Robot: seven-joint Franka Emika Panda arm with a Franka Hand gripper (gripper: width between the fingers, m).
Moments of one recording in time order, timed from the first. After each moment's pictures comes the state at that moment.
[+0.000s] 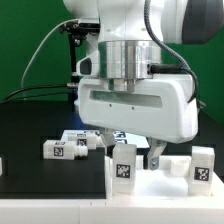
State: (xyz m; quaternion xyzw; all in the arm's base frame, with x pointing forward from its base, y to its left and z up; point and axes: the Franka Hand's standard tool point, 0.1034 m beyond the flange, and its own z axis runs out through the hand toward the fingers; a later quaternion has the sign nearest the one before) arm 0.632 0.007 0.073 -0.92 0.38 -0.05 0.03
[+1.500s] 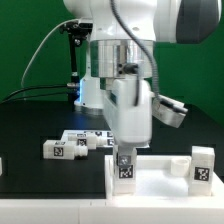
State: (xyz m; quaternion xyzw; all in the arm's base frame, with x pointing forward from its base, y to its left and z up) arm 0.633 -0.001 0.073 -0.66 0.75 -0.03 0.05
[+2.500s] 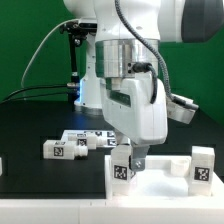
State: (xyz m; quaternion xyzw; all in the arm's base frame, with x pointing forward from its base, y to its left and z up) arm 0.634 0.004 0.074 -0.80 0.60 -0.04 0.05
